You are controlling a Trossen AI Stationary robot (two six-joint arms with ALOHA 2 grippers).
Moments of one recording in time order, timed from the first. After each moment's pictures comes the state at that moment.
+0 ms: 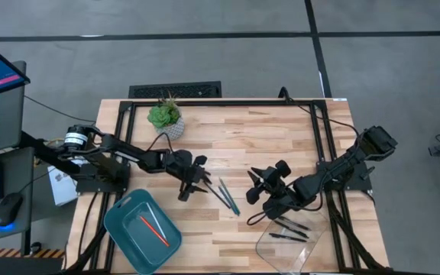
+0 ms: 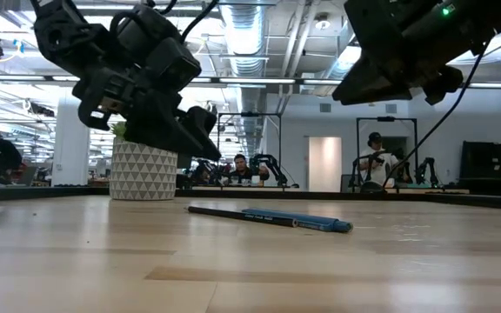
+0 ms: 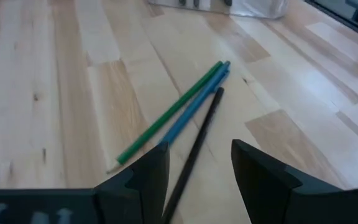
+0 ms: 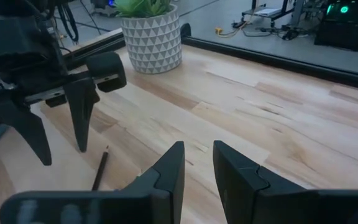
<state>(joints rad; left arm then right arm) 0.00 1.60 0.58 0.46 0.32 0.24 0.52 1.56 0.80 -0.18 1.10 0.97</state>
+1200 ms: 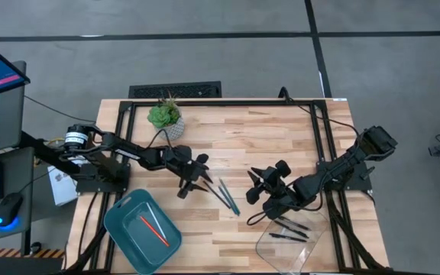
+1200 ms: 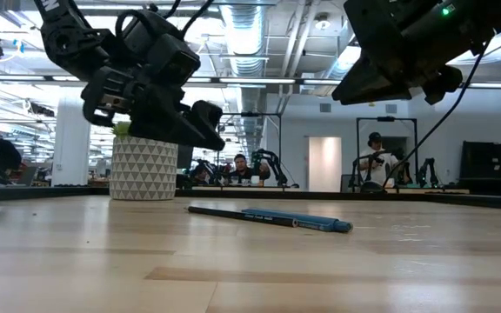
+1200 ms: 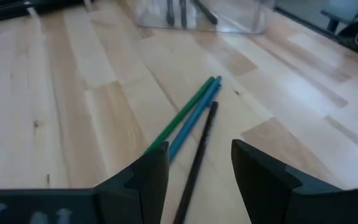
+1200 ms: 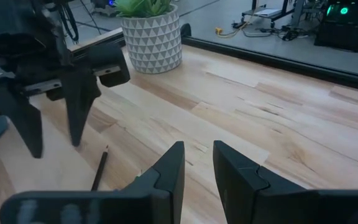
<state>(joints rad) 0.05 1.61 0.58 0.51 0.44 0.31 0.52 1.56 0.80 -0.18 1.10 0.96</state>
